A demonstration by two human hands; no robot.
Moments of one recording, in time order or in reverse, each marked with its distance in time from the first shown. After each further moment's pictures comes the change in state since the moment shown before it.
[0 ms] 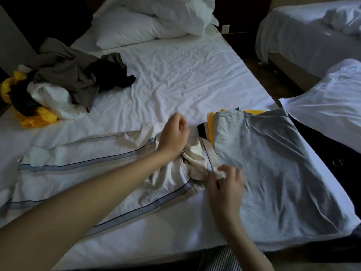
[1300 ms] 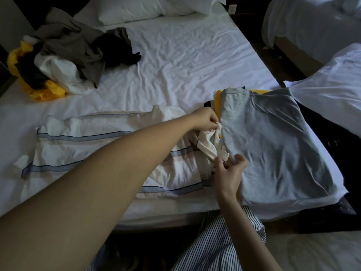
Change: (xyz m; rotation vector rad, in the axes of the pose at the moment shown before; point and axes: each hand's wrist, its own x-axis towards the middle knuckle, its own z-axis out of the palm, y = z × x) left_hand 0.014 0.013 0.032 0.336 -0.731 0.023; right_hand -0.032 -0.009 -0.004 0.358 -0.037 0.615
